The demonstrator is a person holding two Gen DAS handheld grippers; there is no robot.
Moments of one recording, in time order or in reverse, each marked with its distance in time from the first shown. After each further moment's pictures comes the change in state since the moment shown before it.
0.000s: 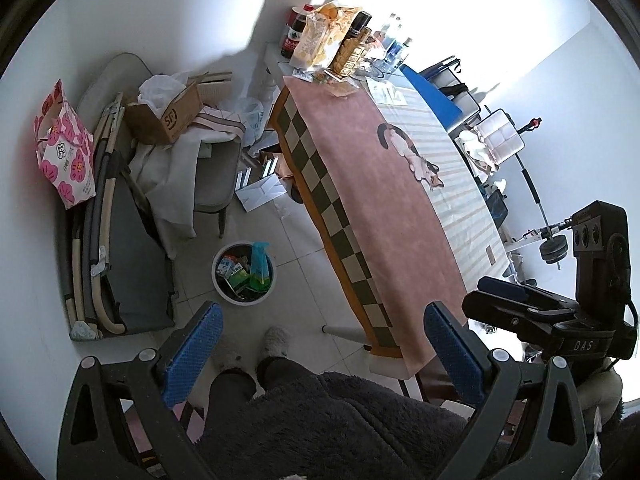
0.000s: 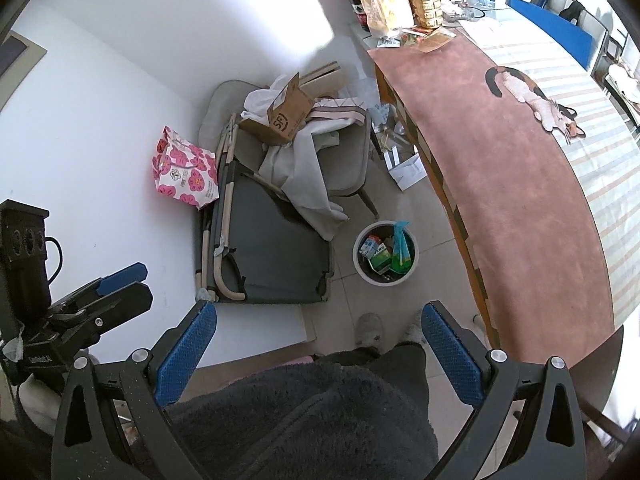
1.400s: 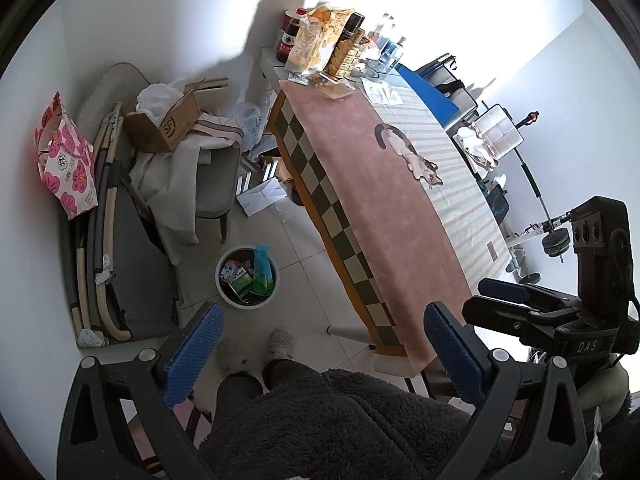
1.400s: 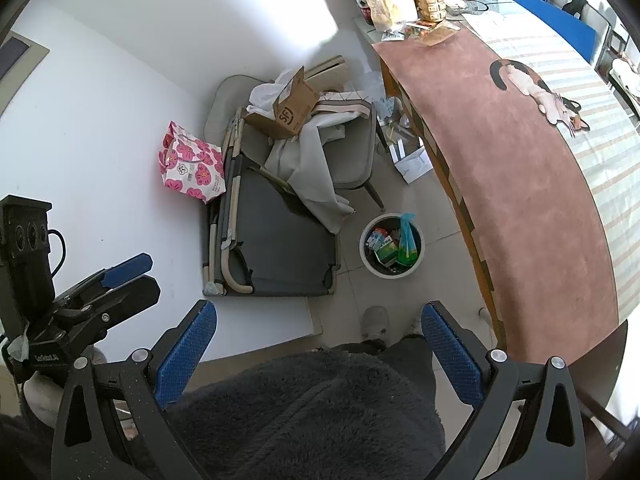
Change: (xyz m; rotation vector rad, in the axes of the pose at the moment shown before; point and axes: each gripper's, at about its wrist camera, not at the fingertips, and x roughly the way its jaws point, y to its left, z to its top) left arm -0.006 0.001 0.008 0.051 0.000 0.002; right arm -0.004 0.011 -0.006 -0.012 0.028 0.009
